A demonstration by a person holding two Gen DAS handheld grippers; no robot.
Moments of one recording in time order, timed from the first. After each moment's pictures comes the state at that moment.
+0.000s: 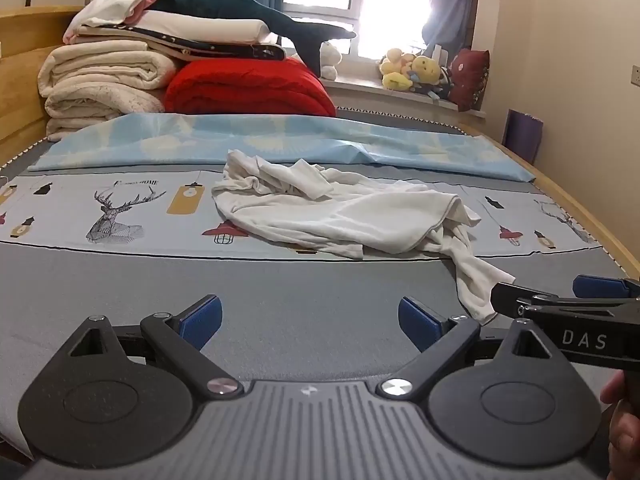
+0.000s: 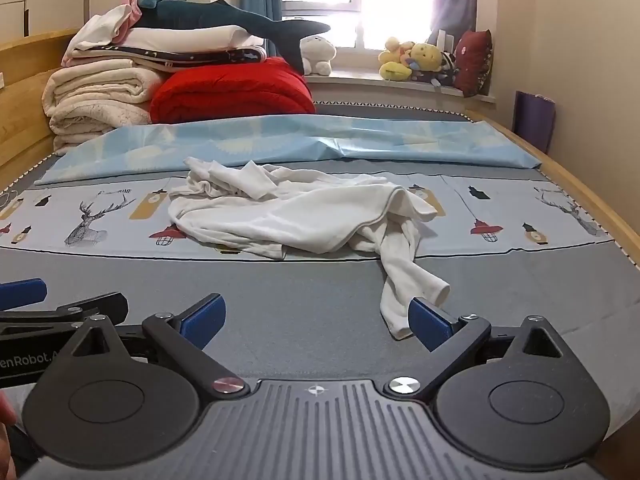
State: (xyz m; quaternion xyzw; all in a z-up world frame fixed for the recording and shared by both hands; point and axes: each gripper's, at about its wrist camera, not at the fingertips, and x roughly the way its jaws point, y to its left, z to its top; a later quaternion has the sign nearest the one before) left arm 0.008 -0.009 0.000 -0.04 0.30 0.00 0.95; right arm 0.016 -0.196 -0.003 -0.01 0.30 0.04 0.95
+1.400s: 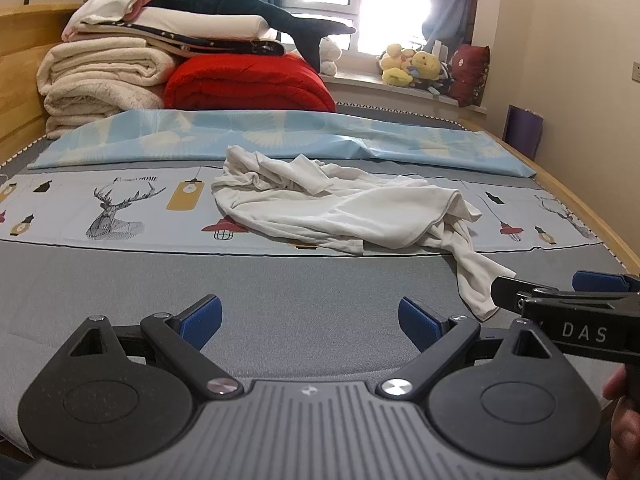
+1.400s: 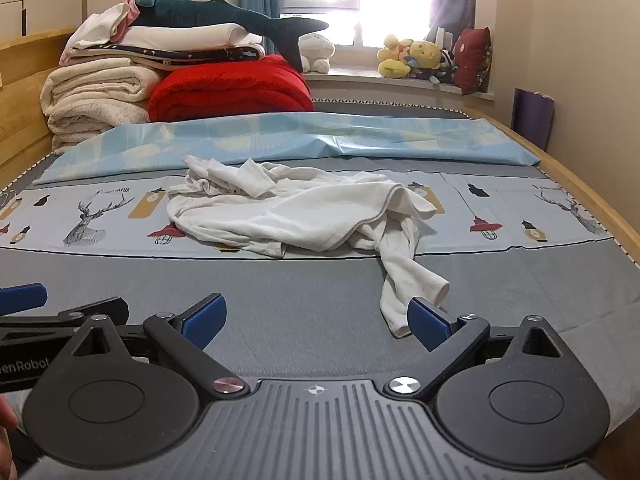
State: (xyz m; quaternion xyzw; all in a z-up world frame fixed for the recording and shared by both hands) left arm 0.006 -0.008 -0.005 -0.03 0.30 0.00 0.95; right arm 0.018 -0.196 -0.006 0.00 0.29 0.04 0.96
